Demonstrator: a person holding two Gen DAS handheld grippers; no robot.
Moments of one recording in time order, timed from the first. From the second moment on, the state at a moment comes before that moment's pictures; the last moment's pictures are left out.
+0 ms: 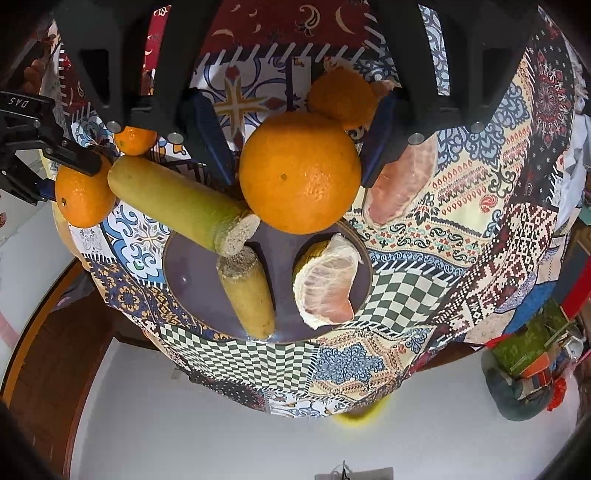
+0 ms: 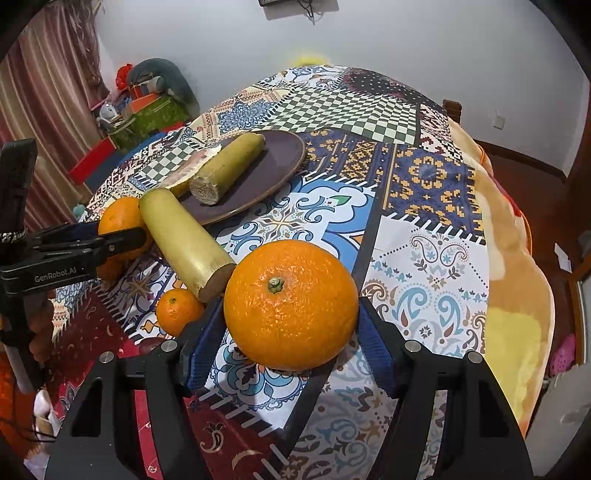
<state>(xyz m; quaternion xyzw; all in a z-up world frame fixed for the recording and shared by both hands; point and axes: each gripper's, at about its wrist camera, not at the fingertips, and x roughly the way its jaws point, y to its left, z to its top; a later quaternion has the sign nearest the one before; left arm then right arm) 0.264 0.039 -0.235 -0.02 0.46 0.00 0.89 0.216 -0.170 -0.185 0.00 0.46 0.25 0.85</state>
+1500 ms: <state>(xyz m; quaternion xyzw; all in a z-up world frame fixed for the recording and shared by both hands) 0.285 0.063 -0.155 -0.07 0.37 0.00 0.93 0.271 -0.138 -0.115 -0.01 0.36 0.28 0.89</state>
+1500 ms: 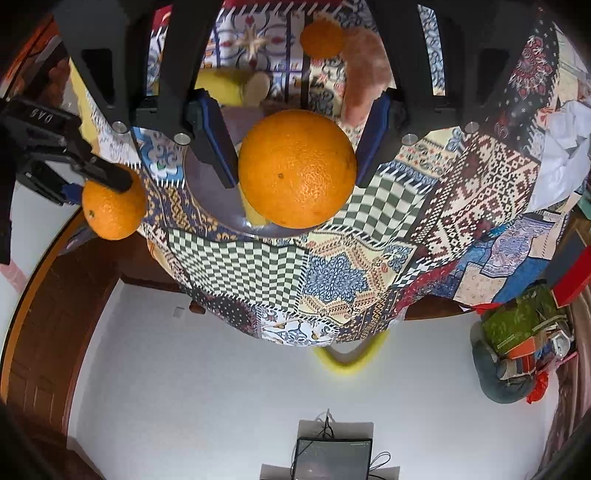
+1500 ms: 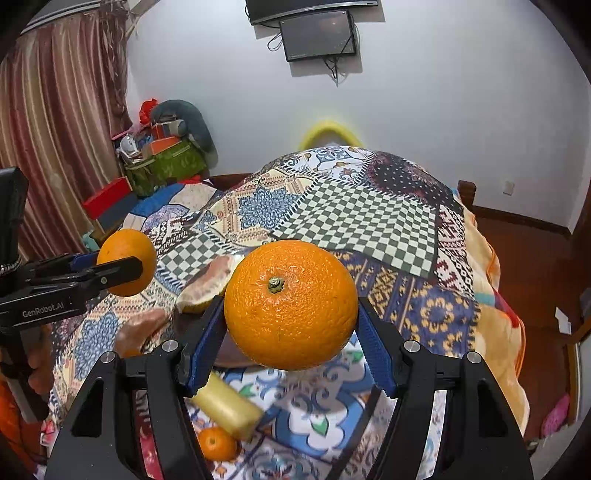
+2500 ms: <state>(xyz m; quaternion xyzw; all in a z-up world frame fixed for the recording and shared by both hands) 0.383 0.054 -0.209 -0.05 0.43 0.00 0.90 0.350 -0.093 -0.163 -0.05 0.41 0.30 0.86</state>
